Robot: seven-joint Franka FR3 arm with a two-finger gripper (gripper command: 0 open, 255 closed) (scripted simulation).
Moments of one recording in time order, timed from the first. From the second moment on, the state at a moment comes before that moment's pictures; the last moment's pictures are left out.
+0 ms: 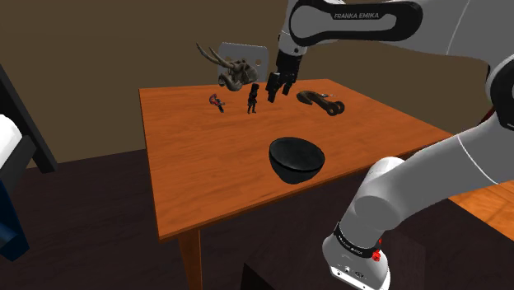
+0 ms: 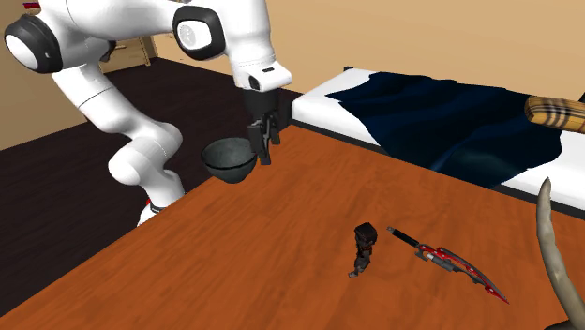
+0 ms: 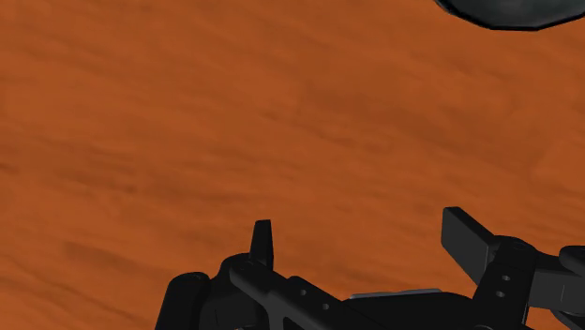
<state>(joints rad) -0.04 -0.54 -0.11 -2.23 -0.09 1.84 -0.11</state>
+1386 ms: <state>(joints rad) -0.11 0.19 -0.31 -1.56 0.14 1.91 -0.49</state>
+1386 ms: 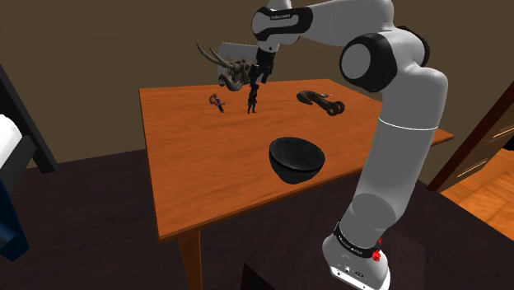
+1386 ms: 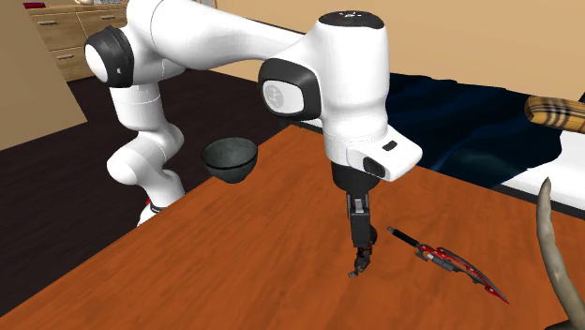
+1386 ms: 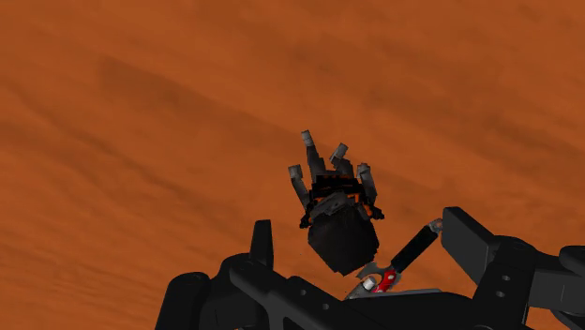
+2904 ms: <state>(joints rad) -0.11 0.22 -0.31 -1.61 0.15 1.99 -0.50</state>
